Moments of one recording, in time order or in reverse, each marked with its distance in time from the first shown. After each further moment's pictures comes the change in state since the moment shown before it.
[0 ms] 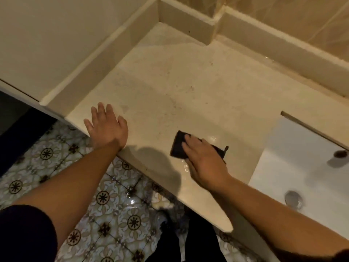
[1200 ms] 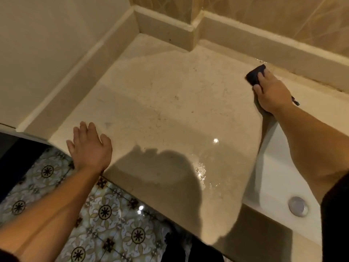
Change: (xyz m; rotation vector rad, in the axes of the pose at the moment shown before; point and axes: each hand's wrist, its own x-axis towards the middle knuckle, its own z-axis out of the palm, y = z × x) left_hand 0.002 -0.002 0.002 -0.004 0.034 0.006; right_hand 0.080 0.289 -0.116 -0.227 0.165 0.531
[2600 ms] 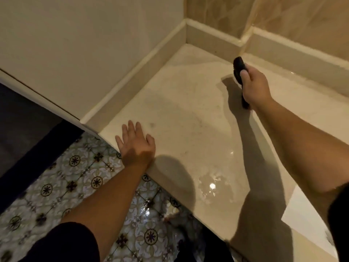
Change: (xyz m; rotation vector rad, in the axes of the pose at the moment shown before) left_hand -0.003 0.001 0.001 -0.054 0.005 -0.005; right_hand 0.026 -0.215 -0.019 0.752 0.049 0.058
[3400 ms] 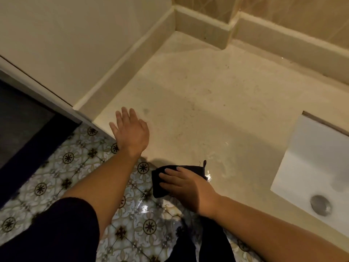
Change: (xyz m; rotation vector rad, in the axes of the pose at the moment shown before) left_hand -0.002 -0.001 -0.004 0.030 -0.061 0.026; right_hand -0.315 -0.004 0.089 -0.266 -0.613 -0.866
